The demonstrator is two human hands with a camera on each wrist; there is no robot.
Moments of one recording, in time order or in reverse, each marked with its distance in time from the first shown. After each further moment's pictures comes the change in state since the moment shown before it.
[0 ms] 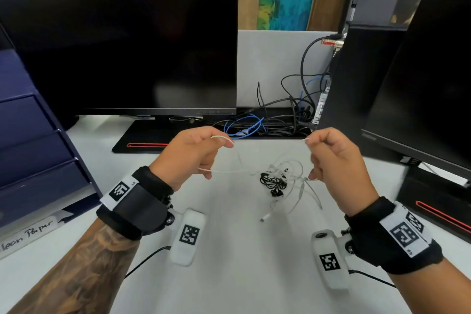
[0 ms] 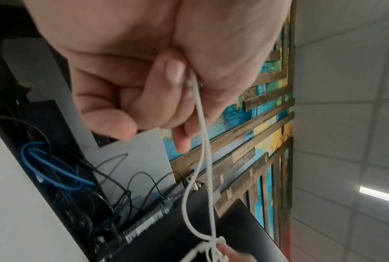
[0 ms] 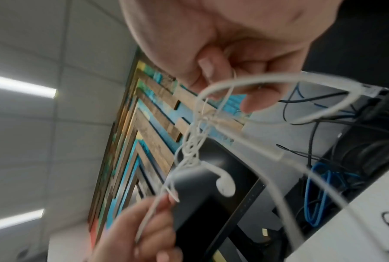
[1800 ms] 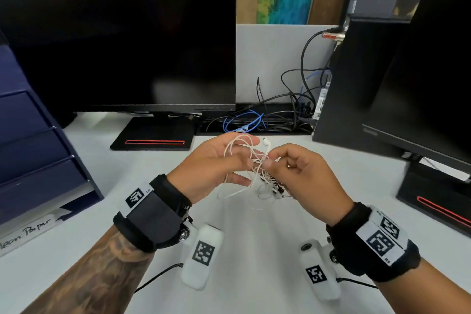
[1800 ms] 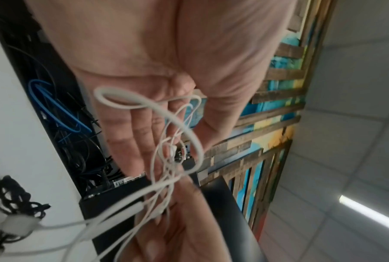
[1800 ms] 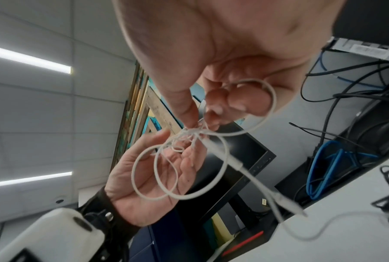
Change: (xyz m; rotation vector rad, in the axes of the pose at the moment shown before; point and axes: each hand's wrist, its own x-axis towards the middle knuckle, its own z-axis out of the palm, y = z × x) left_hand -0.006 -0.009 0.034 -0.285 -0.227 -0.069; right_hand -0.016 0.016 0.030 -0.035 -0.285 -0.061
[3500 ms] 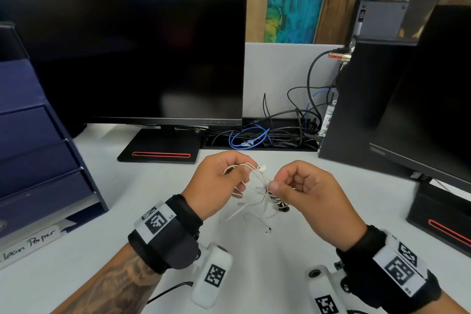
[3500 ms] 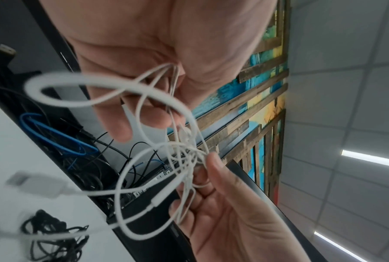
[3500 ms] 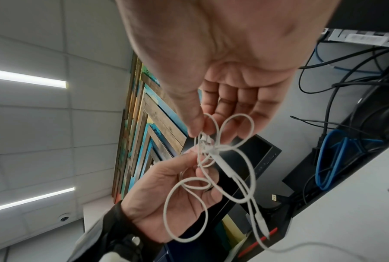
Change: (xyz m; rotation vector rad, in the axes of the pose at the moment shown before) left_hand 0.005 -0.011 0.000 0.369 0.291 0.119; right_hand 0.000 0.001 -0.002 0.136 -0.053 -0.028
